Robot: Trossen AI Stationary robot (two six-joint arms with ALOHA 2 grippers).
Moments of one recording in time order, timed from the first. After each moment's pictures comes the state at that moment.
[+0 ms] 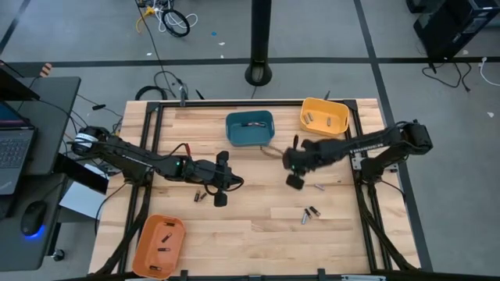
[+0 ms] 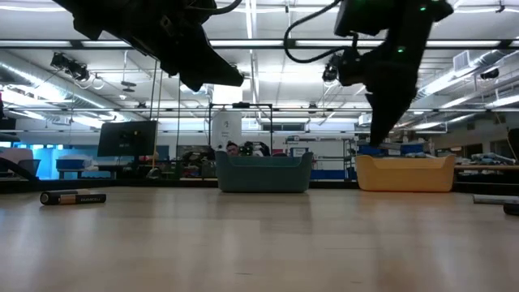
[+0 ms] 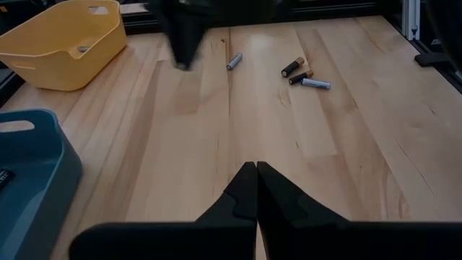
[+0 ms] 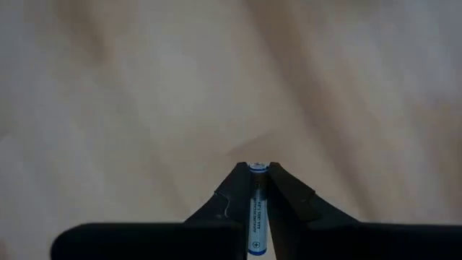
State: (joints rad) left arm -0.18 1.39 0.72 0.21 -0.18 -0.04; right arm 0.03 1.47 0.97 -0.80 0.19 0.47
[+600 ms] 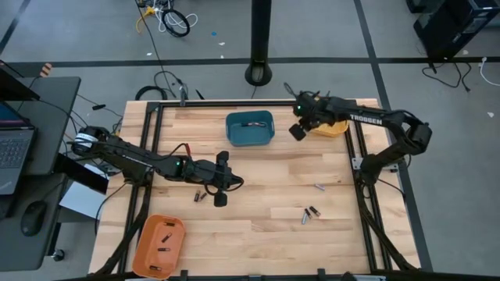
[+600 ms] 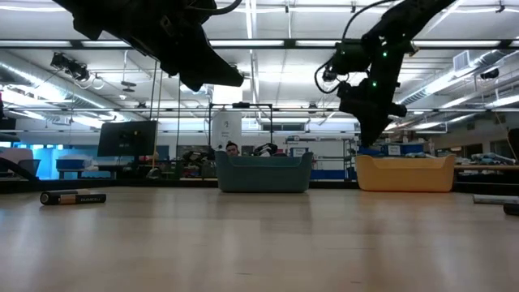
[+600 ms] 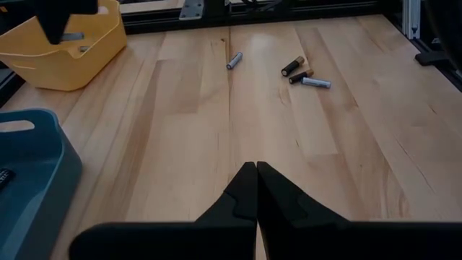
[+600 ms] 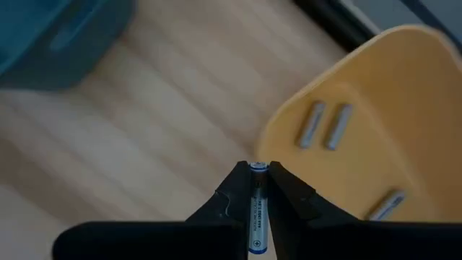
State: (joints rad) left arm -0.18 1.39 0.72 0.21 -0.18 -0.04; right arm -0.58 1.47 1.03 -0.78 0.22 0.25
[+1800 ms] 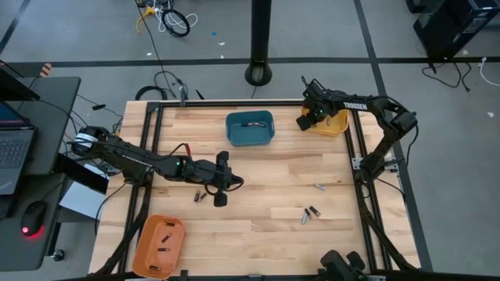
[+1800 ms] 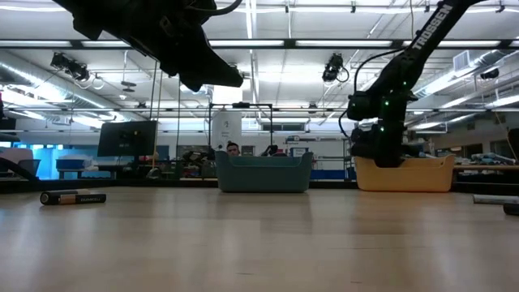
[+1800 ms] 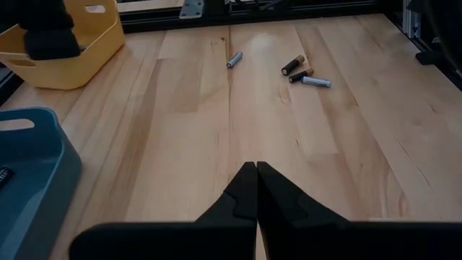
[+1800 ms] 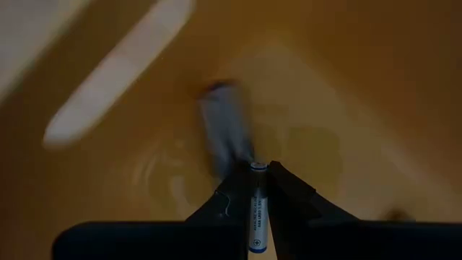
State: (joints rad) left arm -0.18 1.39 0.72 0.20 -0.18 -0.04; right arm -0.92 1.70 0.93 -0.52 0.09 0.12
